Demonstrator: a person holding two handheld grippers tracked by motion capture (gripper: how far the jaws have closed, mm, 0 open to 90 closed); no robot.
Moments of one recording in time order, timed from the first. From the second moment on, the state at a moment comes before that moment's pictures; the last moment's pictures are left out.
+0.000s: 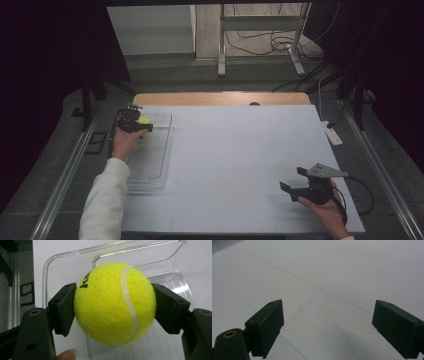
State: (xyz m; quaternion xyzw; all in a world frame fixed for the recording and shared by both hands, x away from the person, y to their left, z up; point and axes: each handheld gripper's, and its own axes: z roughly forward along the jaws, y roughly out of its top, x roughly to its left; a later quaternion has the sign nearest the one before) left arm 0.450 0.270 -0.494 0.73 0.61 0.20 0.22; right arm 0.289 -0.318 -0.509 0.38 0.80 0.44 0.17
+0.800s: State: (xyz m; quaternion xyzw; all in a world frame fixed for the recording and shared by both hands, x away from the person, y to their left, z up) left arm 0.454 0.261 -0.504 0.76 0.60 0.20 0.17; right arm 0.289 -0.318 -0.509 0.38 0.80 0.44 0.17
